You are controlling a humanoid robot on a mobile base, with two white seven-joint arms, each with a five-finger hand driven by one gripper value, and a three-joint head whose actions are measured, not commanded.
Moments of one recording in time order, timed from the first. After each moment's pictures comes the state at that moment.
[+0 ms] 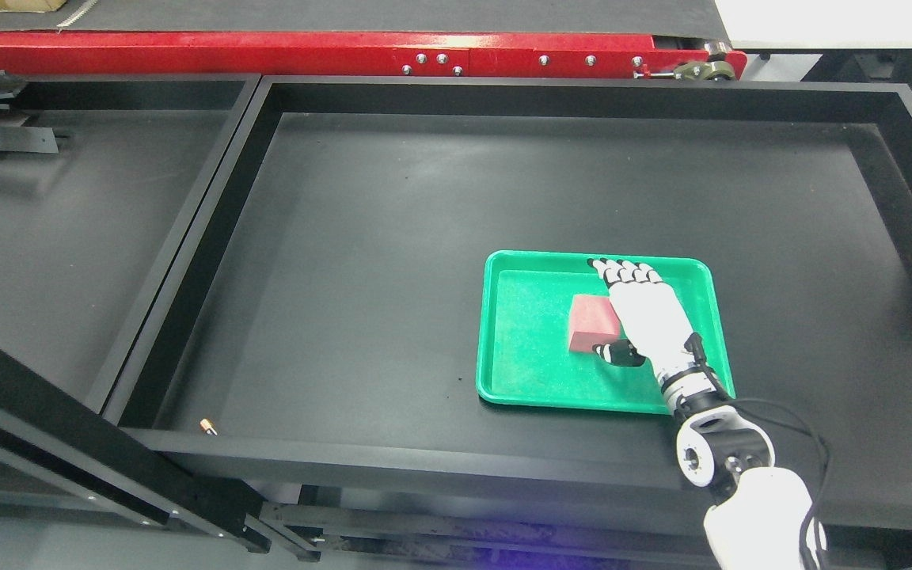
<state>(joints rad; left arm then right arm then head) 0.00 0.00 -0.08 0.00 0.13 0.01 0.18 -0.09 0.00 0.14 -1.45 1.27 -0.13 0.09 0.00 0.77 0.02</state>
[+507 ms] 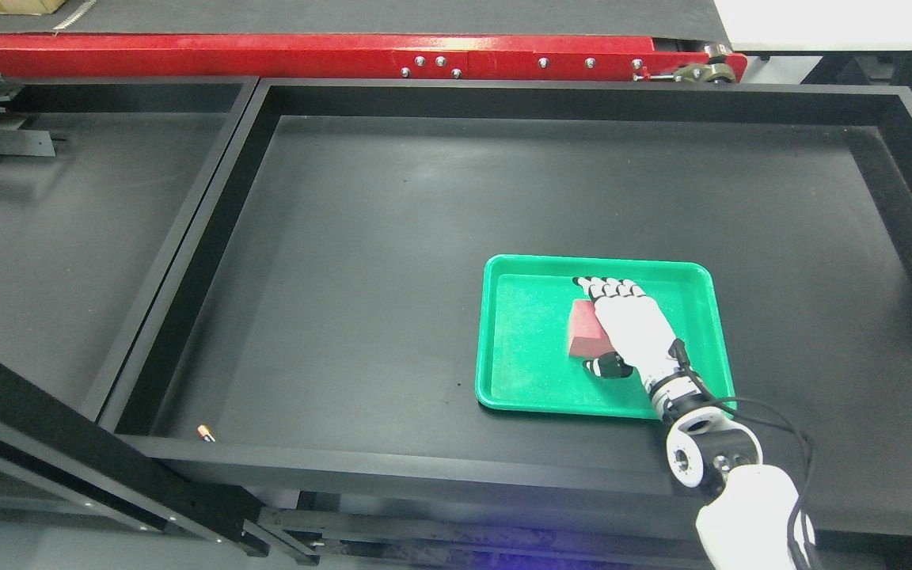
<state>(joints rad) 0.00 0.00 -0.08 0.00 0.13 0.01 0.18 -0.11 0.00 0.17 -1.40 1.27 -0.13 0.14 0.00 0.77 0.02</state>
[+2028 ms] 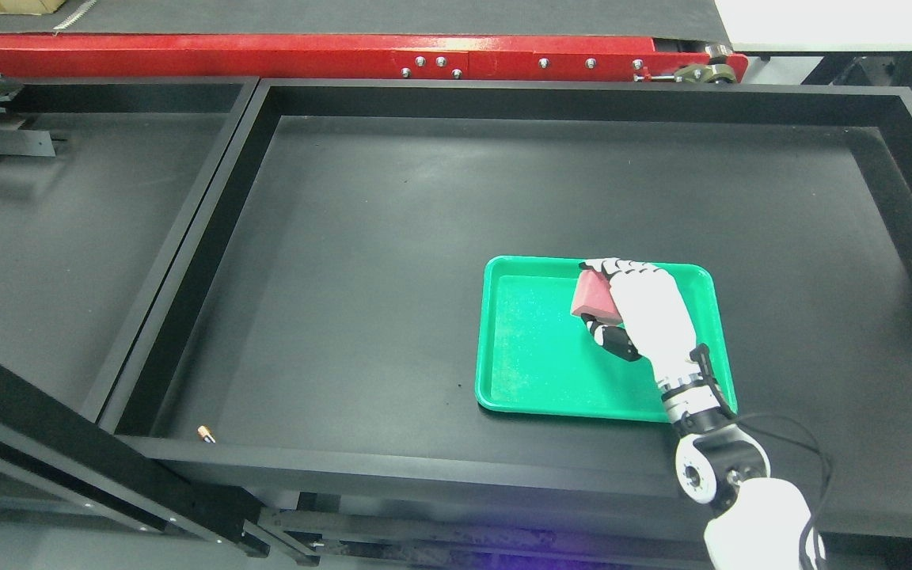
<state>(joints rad) 0.00 0.00 -0.08 0.00 0.13 0.01 0.18 -0.05 0.00 0.12 -1.43 1.24 -0.26 -0.24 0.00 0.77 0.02</state>
